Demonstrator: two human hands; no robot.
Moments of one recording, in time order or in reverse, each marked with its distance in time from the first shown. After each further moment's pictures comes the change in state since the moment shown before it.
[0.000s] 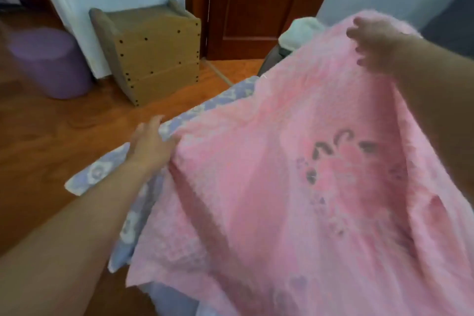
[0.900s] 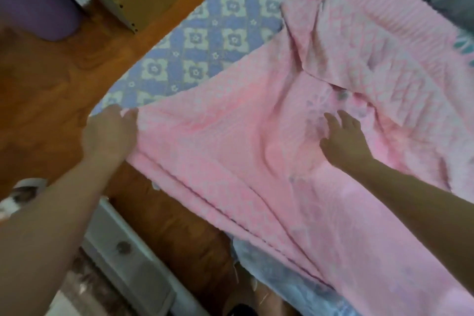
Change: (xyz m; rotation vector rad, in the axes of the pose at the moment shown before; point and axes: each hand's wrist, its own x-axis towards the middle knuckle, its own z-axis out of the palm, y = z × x) left_hand -0.081 -0.112 -0.011 0.387 0.022 -0.211; right_hand -0.225 0.338 0.169 -0.744 -0.234 -0.129
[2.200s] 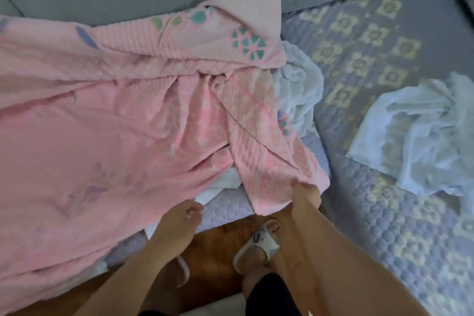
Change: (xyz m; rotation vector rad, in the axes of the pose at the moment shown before) left_hand -0.825 0.229 0.317 0.279 -1.089 0.831; right_hand -0.713 0.514 0.282 1.394 0.129 1.880
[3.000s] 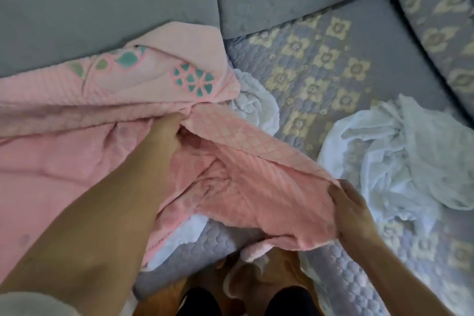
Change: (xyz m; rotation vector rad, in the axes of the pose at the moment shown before) left_hand 0.272 0.251 -0.034 -0.923 0.070 -0.253; right_hand -0.020 -0.099 -0.189 0.267 -0.098 -0.380
